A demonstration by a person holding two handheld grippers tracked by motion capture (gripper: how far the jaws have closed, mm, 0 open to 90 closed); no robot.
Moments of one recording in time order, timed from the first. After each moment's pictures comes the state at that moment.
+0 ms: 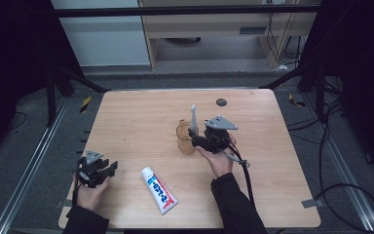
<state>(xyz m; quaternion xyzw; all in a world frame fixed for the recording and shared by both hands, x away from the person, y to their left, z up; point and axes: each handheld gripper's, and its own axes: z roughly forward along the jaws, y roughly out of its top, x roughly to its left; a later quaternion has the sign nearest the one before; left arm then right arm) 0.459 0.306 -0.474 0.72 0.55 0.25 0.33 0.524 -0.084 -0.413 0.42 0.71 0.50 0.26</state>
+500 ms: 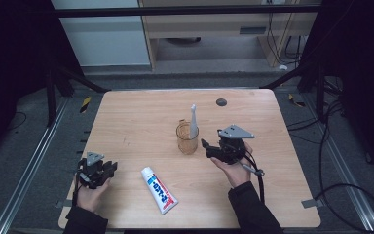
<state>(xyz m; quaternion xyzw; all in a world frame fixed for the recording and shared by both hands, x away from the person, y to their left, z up) 0.453 0.301 -0.471 0.73 0.55 0.25 0.33 0.488 -0.122 -0.408 0.41 0.74 0.48 0.25</state>
